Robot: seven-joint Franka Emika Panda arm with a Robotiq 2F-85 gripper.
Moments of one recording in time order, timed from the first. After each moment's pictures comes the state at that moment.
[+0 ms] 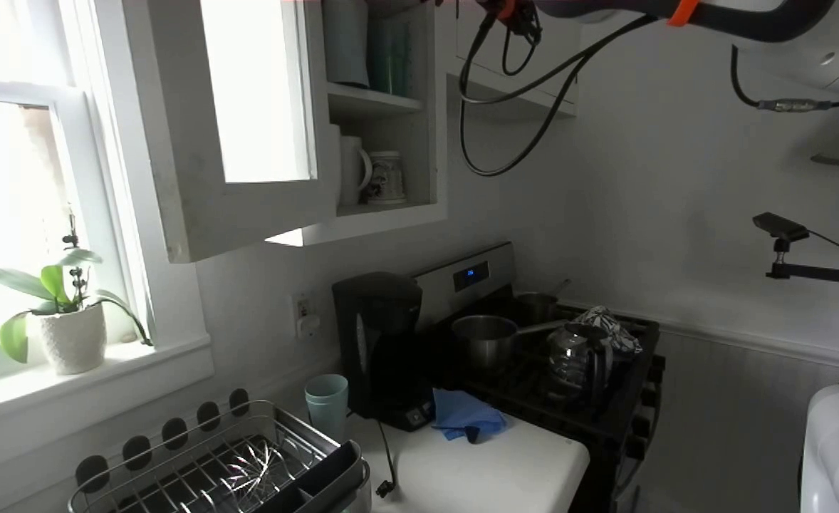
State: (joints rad) arm 0.20 -0.23 0.11 -1.37 -0.22 2.63 0.23
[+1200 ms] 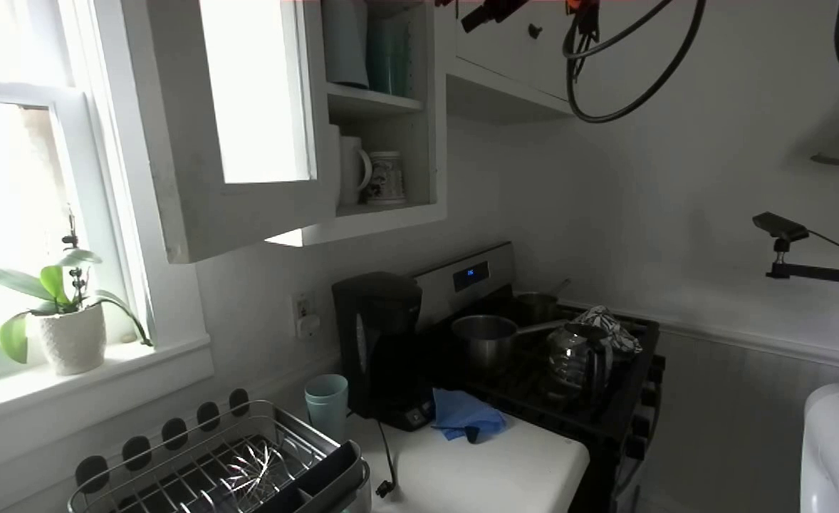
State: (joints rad) arm 0.24 -0.40 0.02 -1.44 0.14 2.19 -0.05
